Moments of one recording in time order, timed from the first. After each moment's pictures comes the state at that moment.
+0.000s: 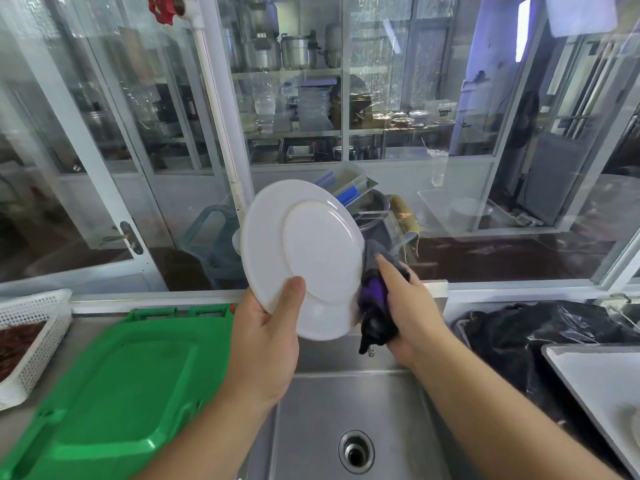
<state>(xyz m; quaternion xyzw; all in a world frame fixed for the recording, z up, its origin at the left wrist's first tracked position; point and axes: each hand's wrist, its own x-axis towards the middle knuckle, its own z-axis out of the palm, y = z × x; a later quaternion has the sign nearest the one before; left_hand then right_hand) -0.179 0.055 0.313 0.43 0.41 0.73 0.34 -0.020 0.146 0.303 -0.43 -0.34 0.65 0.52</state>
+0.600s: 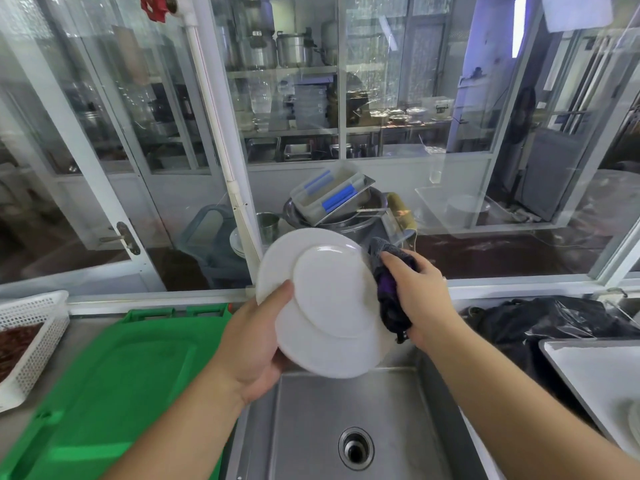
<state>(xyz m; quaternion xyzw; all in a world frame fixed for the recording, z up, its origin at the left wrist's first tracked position) -0.196 0.058 0.316 0.30 0.45 0.63 0.56 0.002 0.165 0.303 -0.47 -0.42 0.55 0.55</state>
